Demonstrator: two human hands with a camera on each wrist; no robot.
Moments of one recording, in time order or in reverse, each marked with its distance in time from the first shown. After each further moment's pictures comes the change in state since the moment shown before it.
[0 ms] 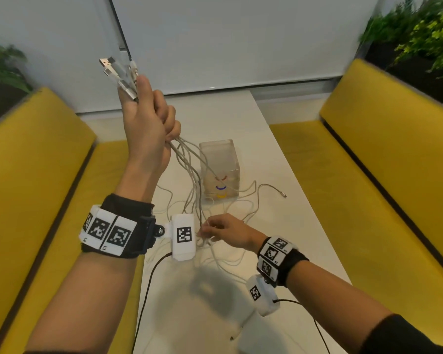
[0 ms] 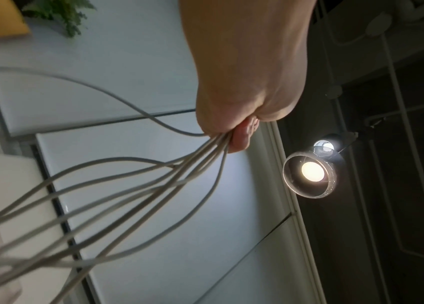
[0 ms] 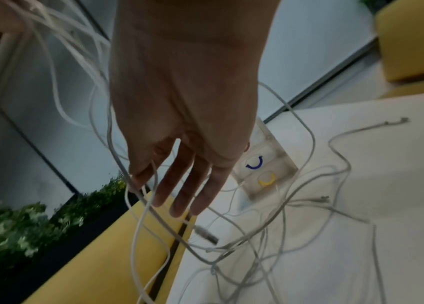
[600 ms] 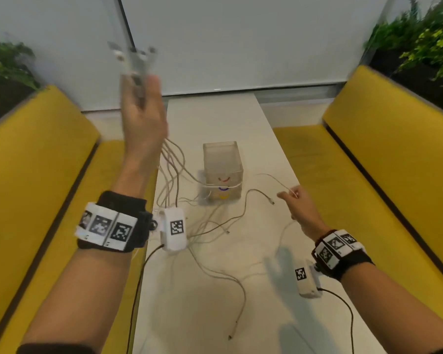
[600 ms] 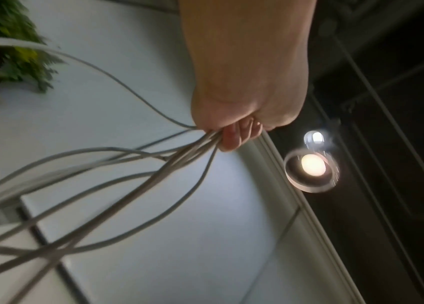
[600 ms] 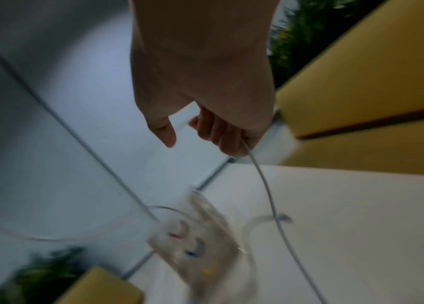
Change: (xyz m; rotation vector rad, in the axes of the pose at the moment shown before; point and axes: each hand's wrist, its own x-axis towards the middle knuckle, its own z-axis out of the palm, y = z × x) left_hand -0.001 0.012 -0.015 0.339 0.000 0.154; right_hand -0.063 0.011 -0.114 0.091 0.822 0.154
